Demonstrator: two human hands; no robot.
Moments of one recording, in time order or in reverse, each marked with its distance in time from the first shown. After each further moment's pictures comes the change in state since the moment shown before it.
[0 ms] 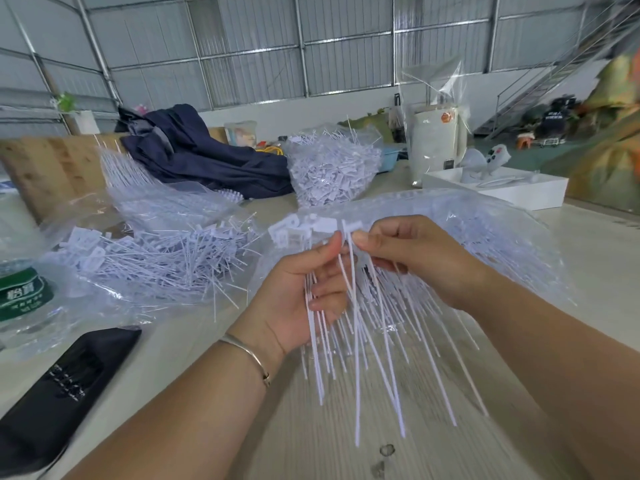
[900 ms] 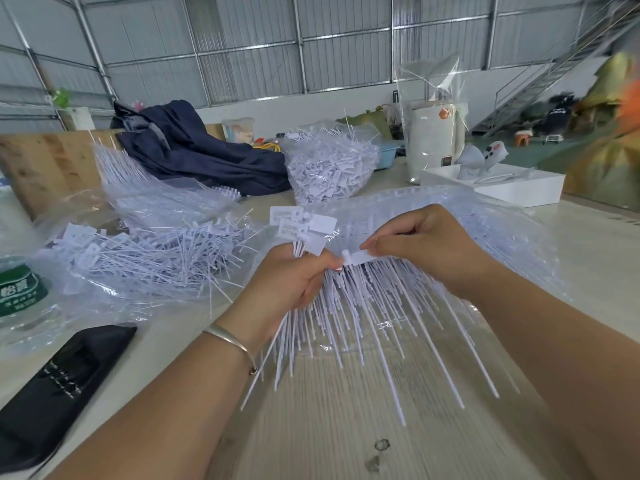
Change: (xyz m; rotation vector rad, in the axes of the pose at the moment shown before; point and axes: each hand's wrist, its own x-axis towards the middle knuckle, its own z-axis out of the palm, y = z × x) left_hand 0.000 0.007 -0.008 0.914 0.488 0.197; right_hand 0.000 0.005 -0.011 -0.118 0.159 0.041
